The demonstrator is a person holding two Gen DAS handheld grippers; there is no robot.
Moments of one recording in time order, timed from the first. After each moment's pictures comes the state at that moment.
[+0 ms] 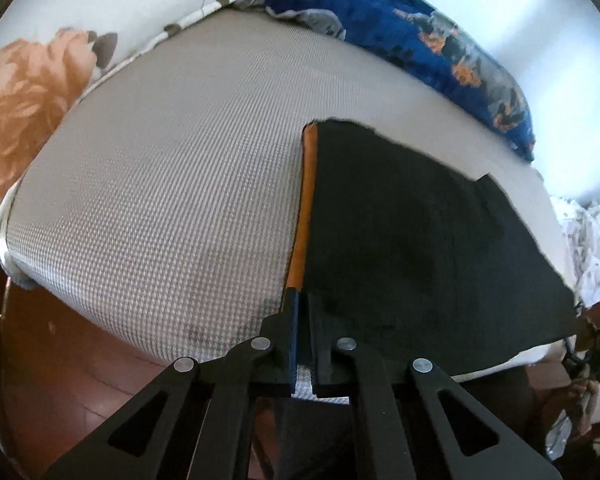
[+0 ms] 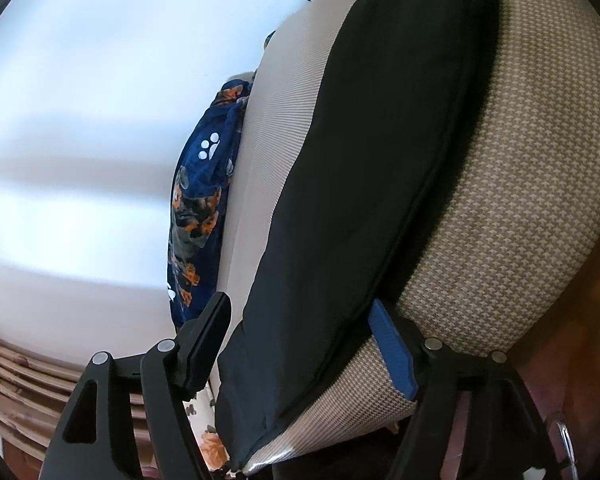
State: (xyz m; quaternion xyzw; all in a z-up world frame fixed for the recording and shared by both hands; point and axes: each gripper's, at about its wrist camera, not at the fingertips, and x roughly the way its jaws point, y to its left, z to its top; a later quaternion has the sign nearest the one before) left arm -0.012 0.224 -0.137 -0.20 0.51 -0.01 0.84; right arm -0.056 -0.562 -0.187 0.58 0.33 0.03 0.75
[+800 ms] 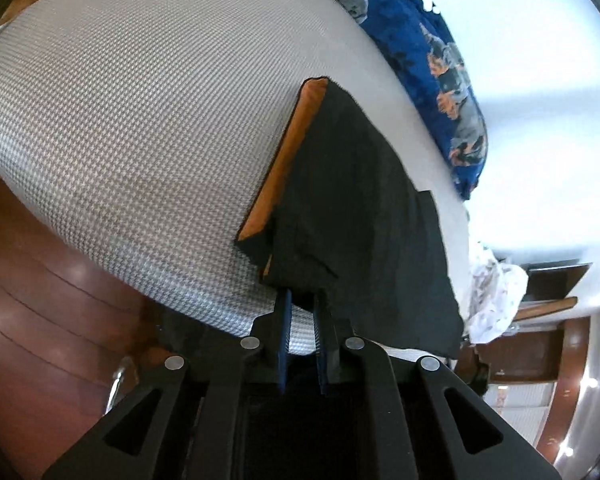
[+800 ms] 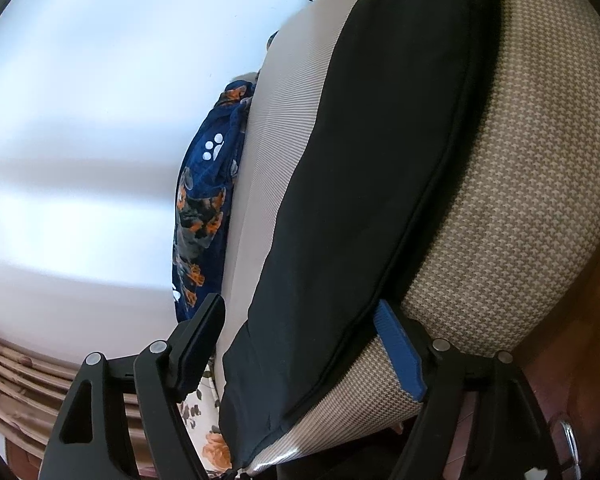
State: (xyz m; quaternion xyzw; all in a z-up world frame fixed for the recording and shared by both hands) left arm -0.034 0.249 -0.156 -0.41 0.53 -0.10 0.74; right arm -0.054 -0.563 -0.189 0.59 0.32 0.04 0.74
